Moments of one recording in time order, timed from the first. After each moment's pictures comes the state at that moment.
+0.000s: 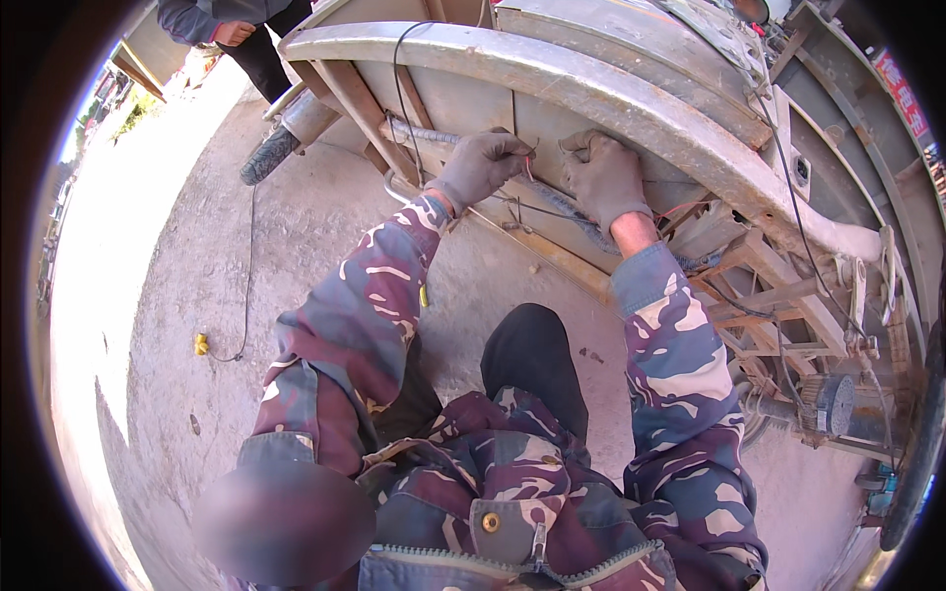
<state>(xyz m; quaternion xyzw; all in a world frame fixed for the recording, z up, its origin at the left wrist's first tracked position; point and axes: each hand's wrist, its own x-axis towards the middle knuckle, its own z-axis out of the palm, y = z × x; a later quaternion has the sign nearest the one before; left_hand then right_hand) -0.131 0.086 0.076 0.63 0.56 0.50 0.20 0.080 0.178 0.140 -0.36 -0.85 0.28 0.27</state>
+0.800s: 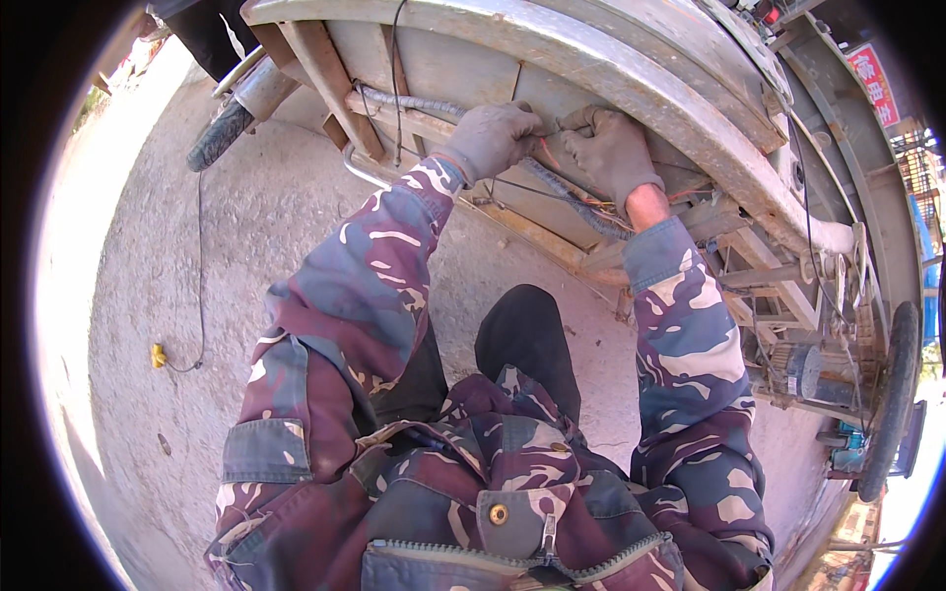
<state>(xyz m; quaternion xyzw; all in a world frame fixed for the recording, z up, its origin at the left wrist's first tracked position) -0.131 0.112 0.071 0.74 0.54 0.39 -0.02 0.073 0.178 0.163 -0.39 -0.87 0.24 0.19</state>
